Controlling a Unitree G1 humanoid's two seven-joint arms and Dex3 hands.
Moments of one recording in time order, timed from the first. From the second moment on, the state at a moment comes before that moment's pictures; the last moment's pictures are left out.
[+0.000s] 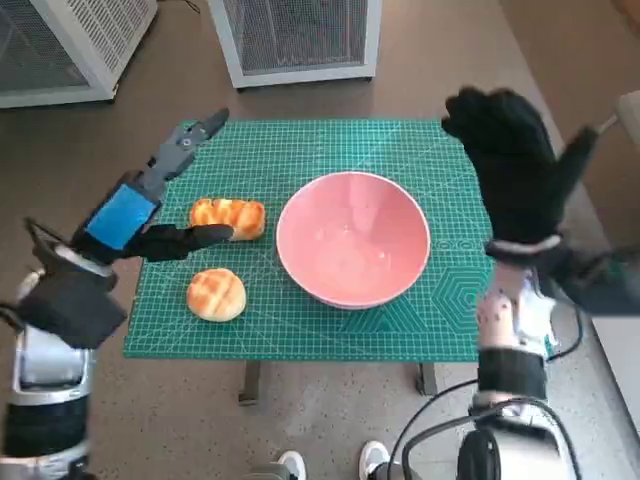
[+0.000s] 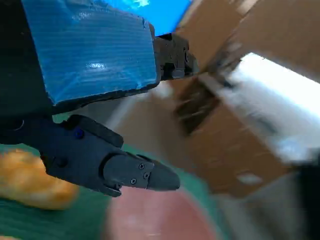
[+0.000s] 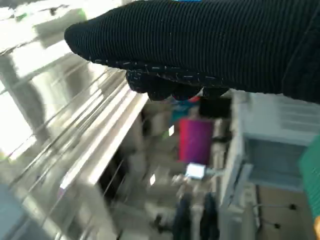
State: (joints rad) left arm -0.47 0.61 0.08 -0.08 0.16 0.01 -0.45; right arm -0.70 -0.07 -0.34 0.53 0.52 -0.48 0.79
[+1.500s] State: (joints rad) left arm -0.91 0.52 -0.39 0.66 0.56 0.28 -0.47; right arm -0.50 -0.07 -0.18 0.15 0.50 -0.45 0.70
